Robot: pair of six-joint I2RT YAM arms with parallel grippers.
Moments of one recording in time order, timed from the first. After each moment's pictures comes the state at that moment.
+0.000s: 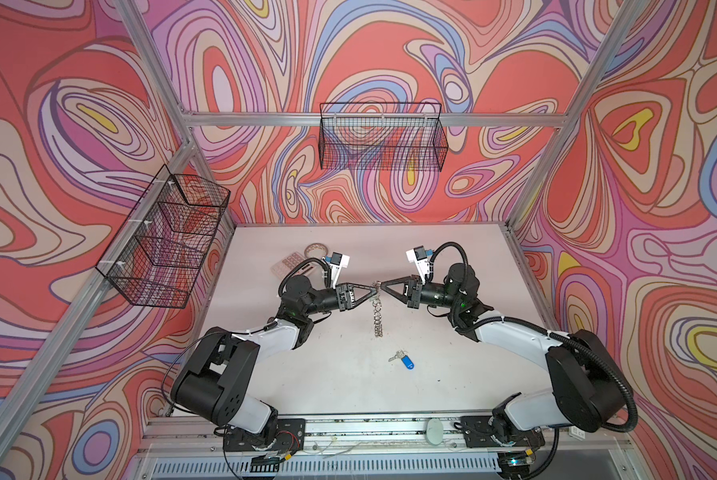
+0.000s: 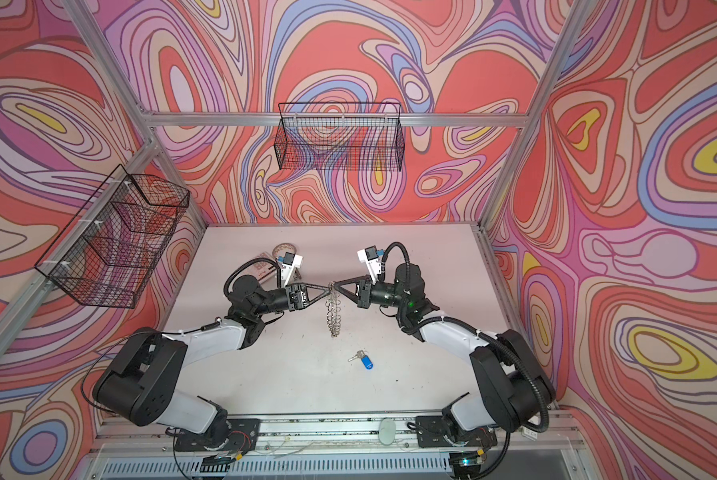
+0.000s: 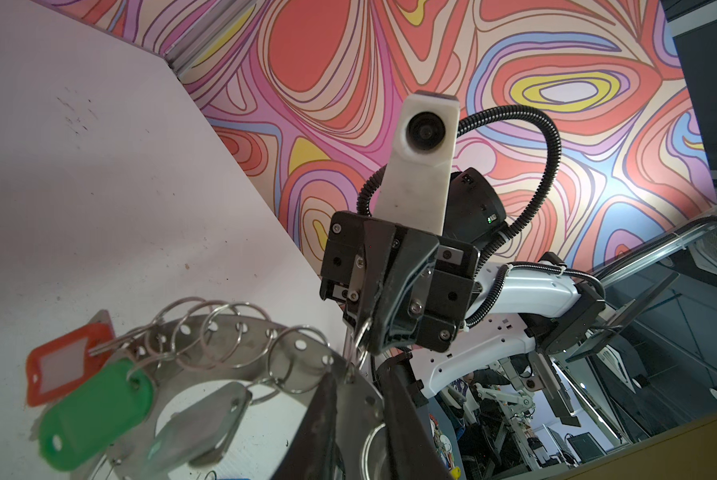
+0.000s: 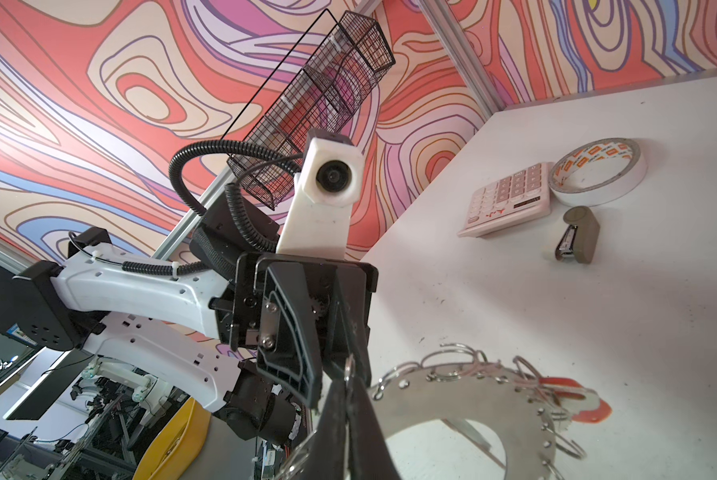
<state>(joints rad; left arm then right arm) -0.40 1.51 0.60 1.04 0.99 -1.09 0.47 1.45 0.73 0.70 -0.86 0.72</state>
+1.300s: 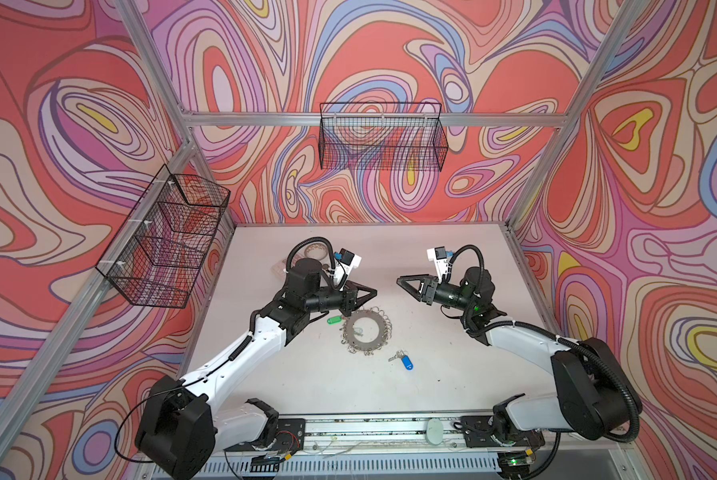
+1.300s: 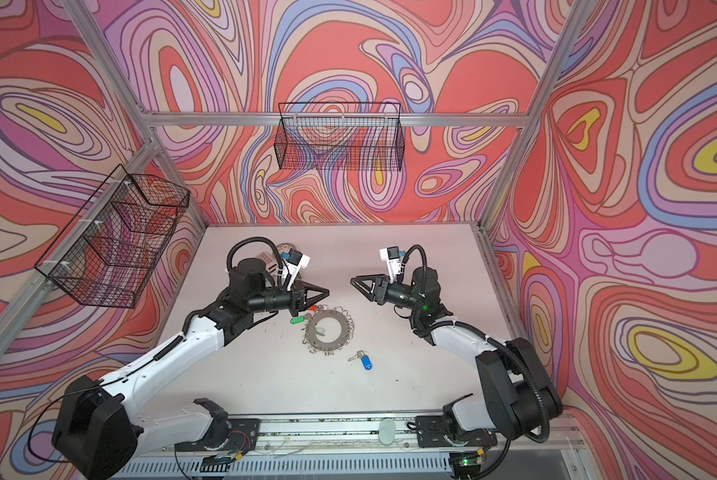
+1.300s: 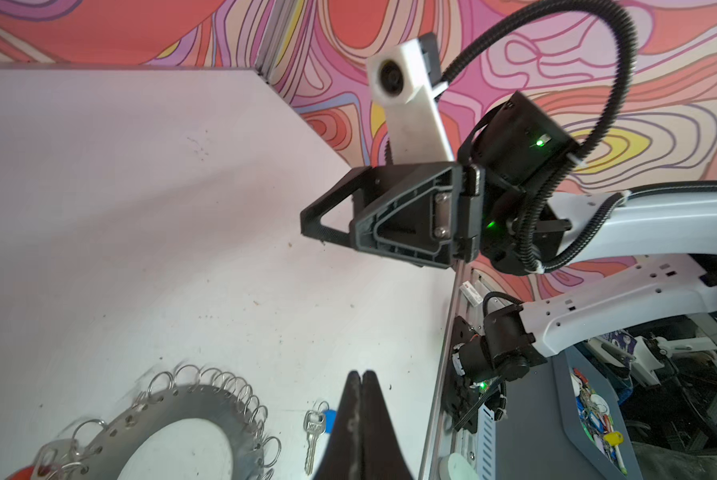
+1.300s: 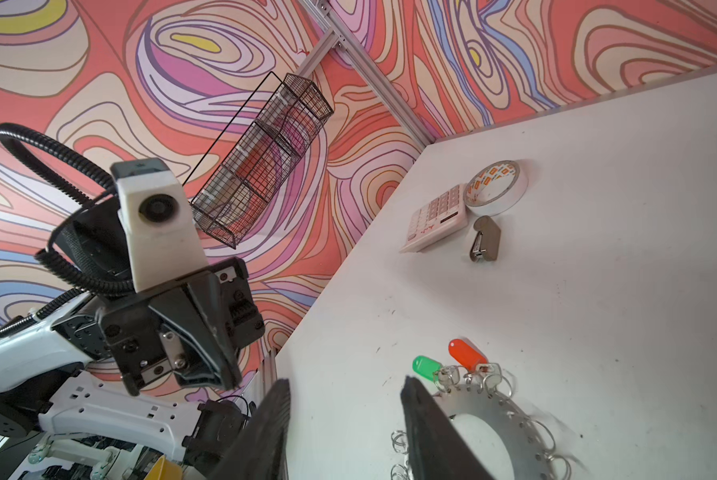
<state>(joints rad) -0.49 1.23 0.85 -0.01 0.72 -0.36 0.34 1.40 0.64 0.72 -0.81 0.76</state>
